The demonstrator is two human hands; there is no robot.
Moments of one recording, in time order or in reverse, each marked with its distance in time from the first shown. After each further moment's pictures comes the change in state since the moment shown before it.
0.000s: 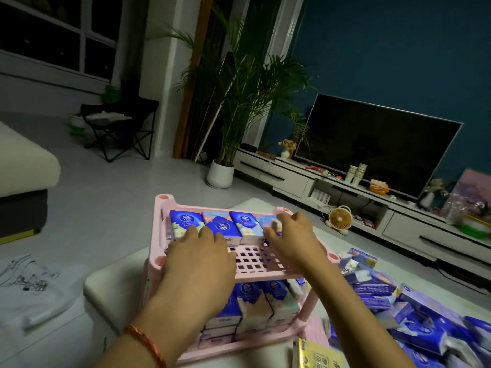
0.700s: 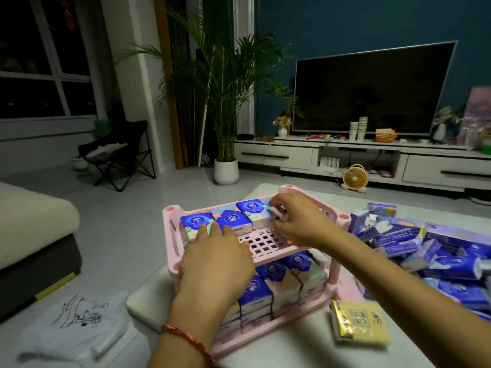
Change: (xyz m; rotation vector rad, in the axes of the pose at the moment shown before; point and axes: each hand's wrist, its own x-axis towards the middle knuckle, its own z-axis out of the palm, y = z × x) left_hand 0.009 -0.004 0.001 -0.135 -0.081 -0.063; right_hand -0.012 -0.001 0.002 0.234 0.055 -0.243
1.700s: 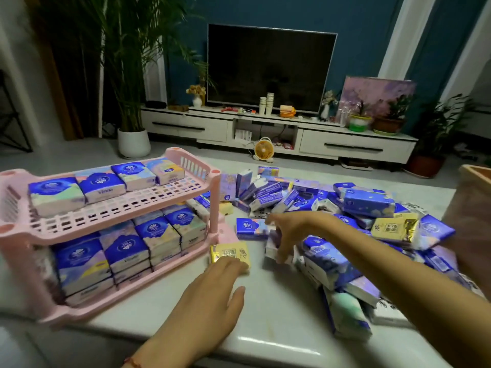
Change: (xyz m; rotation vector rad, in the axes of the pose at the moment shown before) left_hand -0.082 0.103 0.101 -0.564 -0.004 0.740; right_hand -0.138 0.119 -0.075 -0.214 -0.745 0.585
